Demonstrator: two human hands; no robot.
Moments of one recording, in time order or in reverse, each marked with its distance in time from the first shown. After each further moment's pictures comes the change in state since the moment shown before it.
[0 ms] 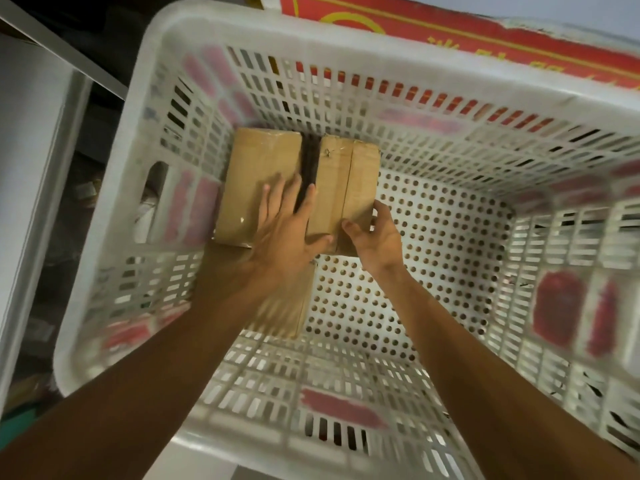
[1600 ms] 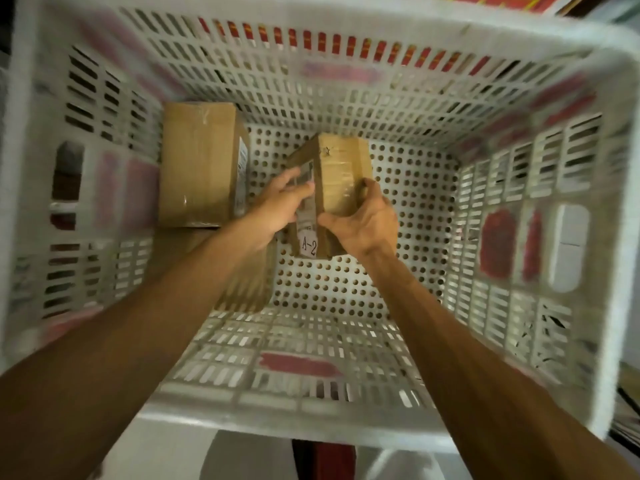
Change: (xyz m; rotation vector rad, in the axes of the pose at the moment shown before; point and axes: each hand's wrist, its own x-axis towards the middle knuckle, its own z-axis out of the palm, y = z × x) left_hand 0.020 0.064 0.013 -1.095 -0.336 -0.414; right_hand -0.036 0.012 -0.058 -0.438 0.122 0.099
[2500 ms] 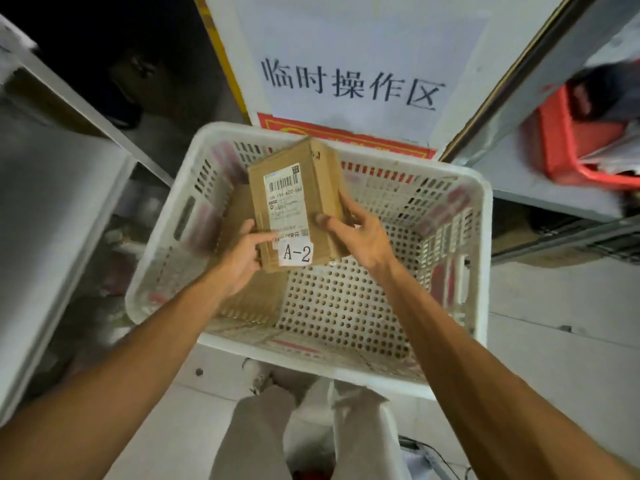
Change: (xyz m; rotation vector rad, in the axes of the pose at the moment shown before) left_hand -0.193 0.053 -0.037 -0.413 0.147 0.139; right_hand -0.126 -0.073 -0.136 0.561 -0.278 -0.375
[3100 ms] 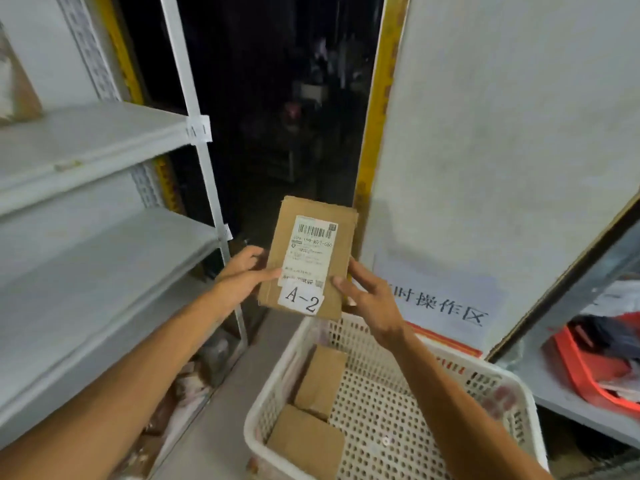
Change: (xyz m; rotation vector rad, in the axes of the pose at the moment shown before) left_hand -0.173 0.220 -0.203 0.153 0.144 0.612; right_hand -0.071 -0.237 0.162 0.058 -0.234 -0.457
